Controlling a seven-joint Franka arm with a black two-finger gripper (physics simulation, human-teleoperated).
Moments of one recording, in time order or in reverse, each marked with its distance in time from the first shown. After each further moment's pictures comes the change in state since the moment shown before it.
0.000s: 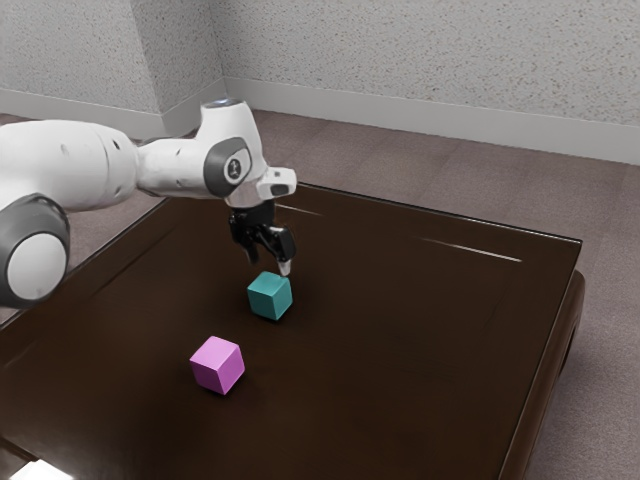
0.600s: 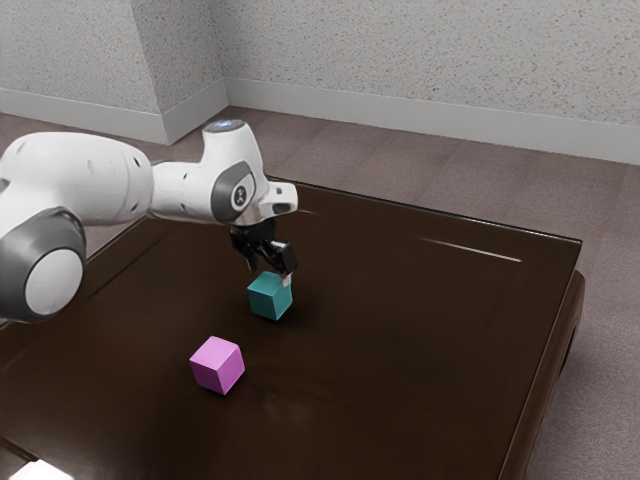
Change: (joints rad) arm -0.203 -0.042 0.211 -0.187 -0.075 0.186 0.056
